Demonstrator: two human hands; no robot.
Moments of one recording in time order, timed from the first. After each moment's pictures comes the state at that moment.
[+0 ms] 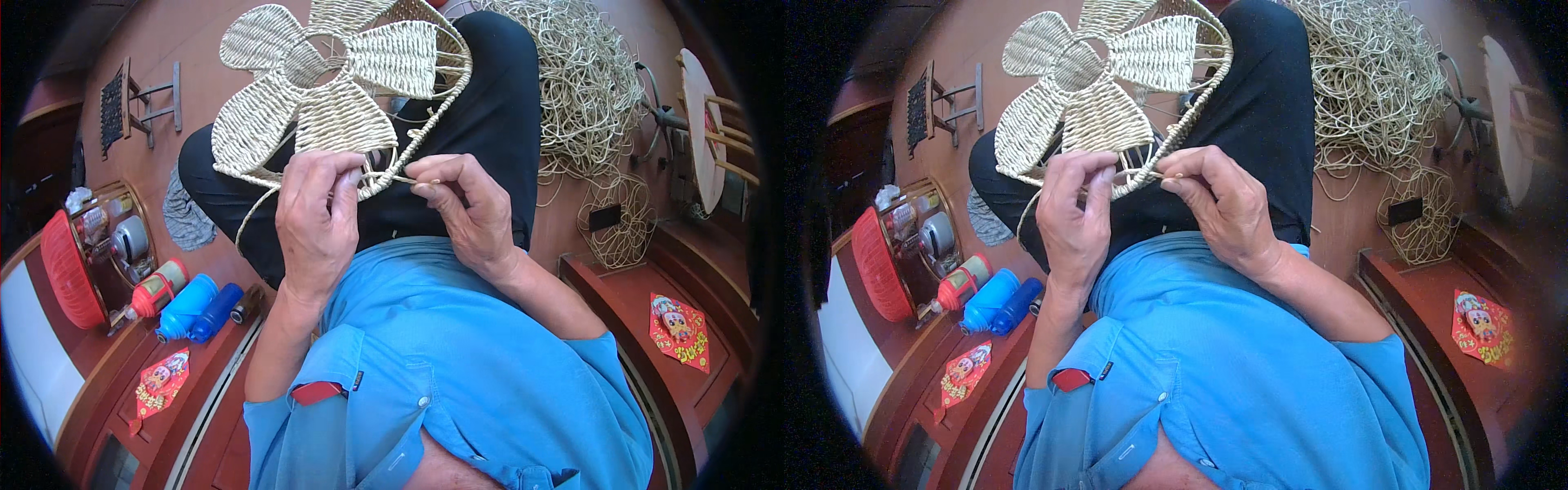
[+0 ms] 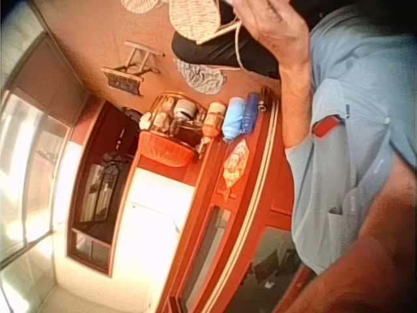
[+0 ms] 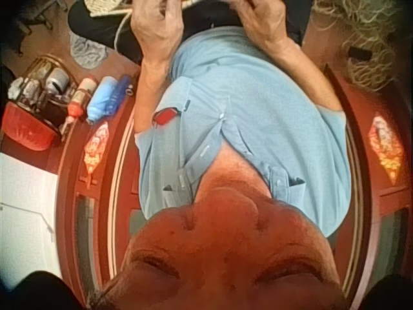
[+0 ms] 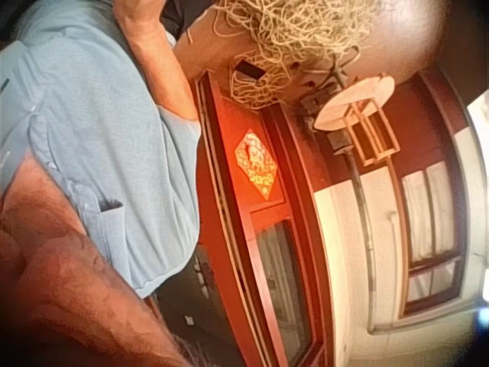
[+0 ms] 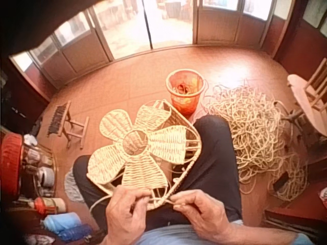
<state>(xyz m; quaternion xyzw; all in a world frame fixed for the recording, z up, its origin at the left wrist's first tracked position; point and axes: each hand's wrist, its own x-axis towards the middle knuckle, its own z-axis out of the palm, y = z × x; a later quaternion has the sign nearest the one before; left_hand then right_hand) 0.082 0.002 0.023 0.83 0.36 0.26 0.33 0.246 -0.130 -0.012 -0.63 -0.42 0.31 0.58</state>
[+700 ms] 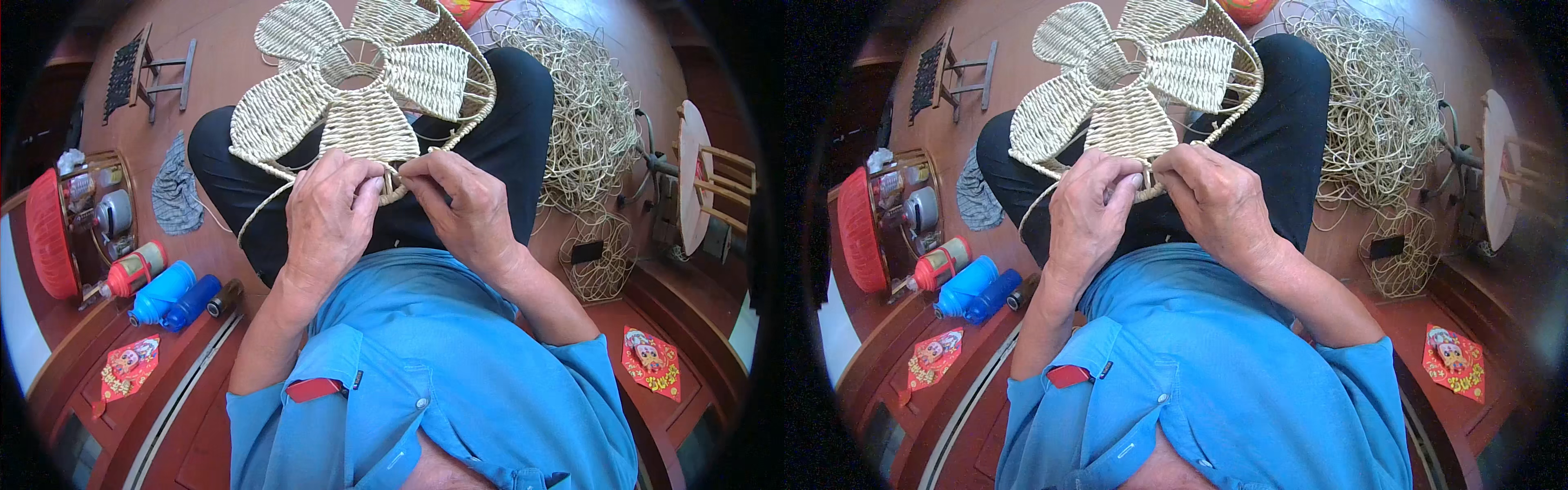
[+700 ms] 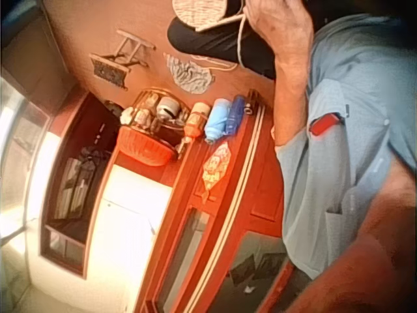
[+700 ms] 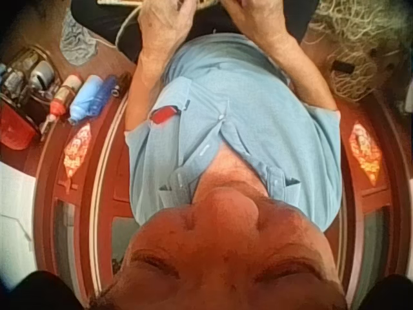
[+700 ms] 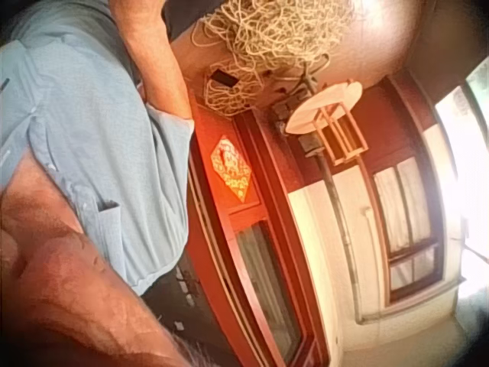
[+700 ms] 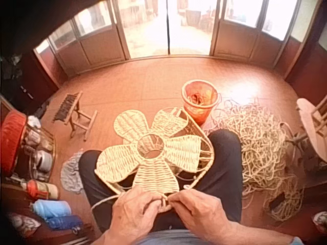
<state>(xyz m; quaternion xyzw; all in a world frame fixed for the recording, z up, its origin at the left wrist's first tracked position) 0.076 0.011 0.027 0.84 0.40 0.15 0.33 0.256 -0.087 0.012 -0.66 -0.56 0.25 0.43</state>
